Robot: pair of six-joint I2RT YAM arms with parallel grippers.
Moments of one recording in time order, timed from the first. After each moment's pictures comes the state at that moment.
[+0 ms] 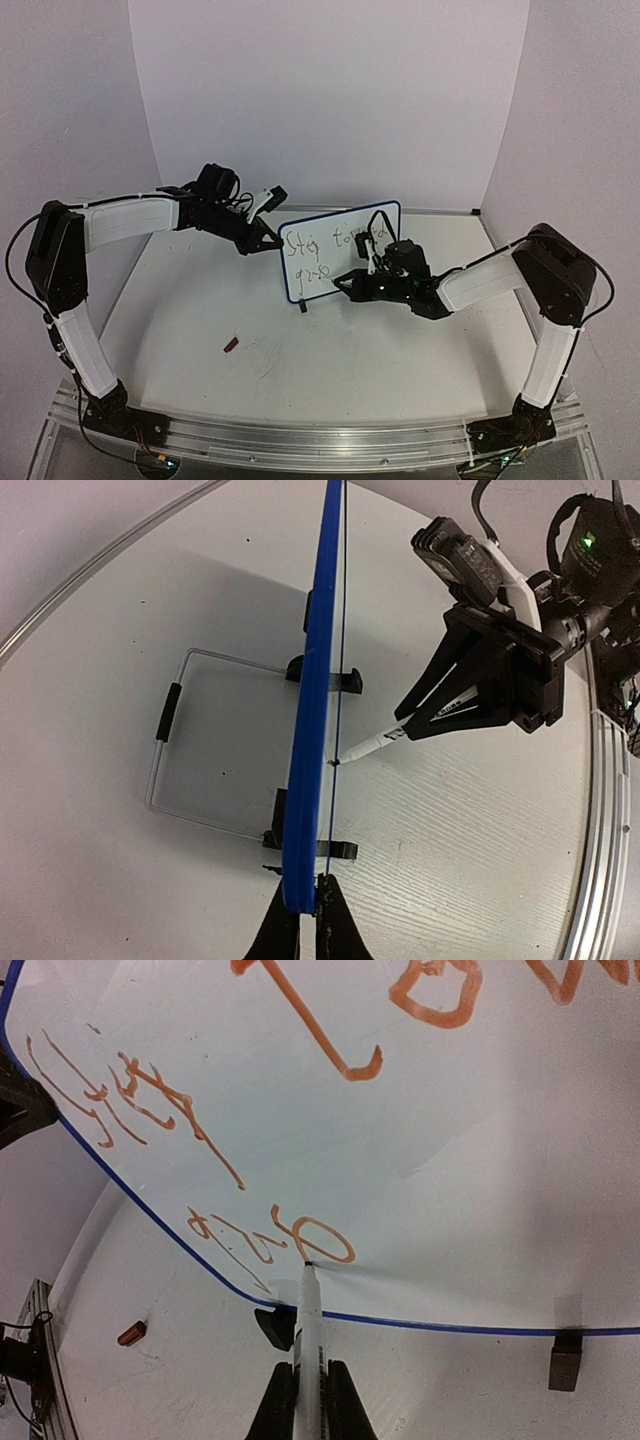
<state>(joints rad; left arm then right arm) -0.53 1.77 1.39 -0.38 0.59 0.30 0.72 1.88 0.91 0.54 -0.22 0.50</state>
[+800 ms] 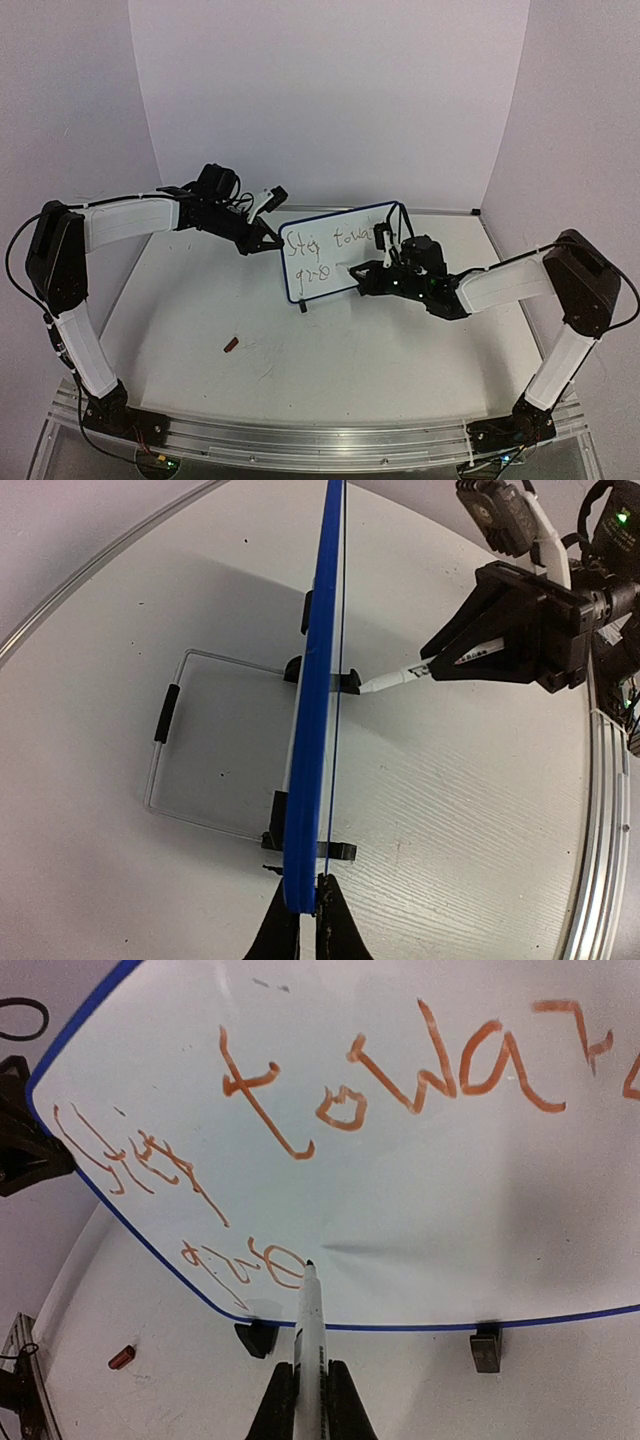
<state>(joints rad) -0.53 1.77 1.39 -0.38 0.59 0.30 0.71 1.74 0.82 0.52 -0.10 0.50</state>
